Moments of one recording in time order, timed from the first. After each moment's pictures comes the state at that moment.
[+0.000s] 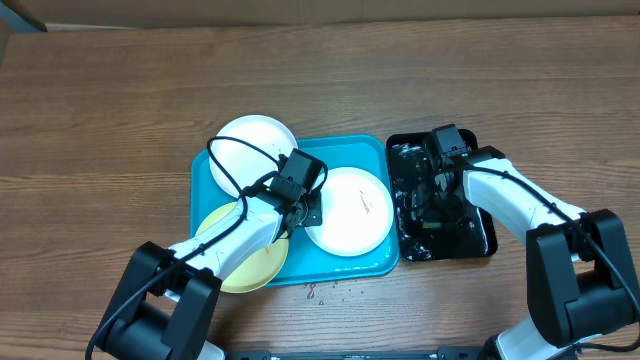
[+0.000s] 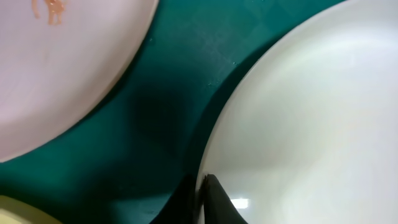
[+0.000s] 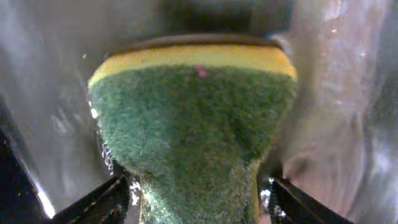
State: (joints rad) left arm -0.51 1.67 0.87 -0.42 -0.05 -0.52; right arm 0.27 1.77 1.01 -0.76 -0.01 0.30
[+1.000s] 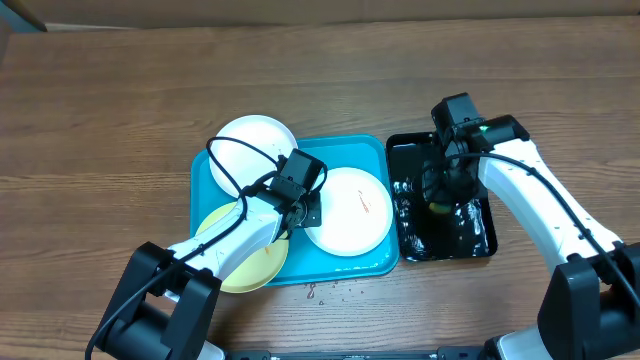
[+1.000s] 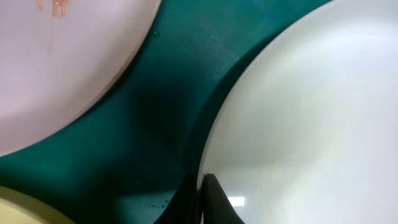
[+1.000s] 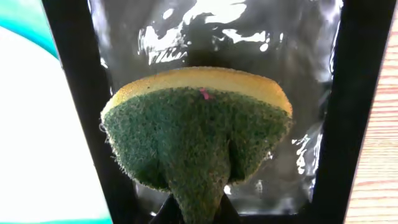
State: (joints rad) left arm -0.51 1.67 0.87 -0.44 -0.05 -0.53; right arm 0.27 1.67 1.25 -1.08 -0.02 0.28
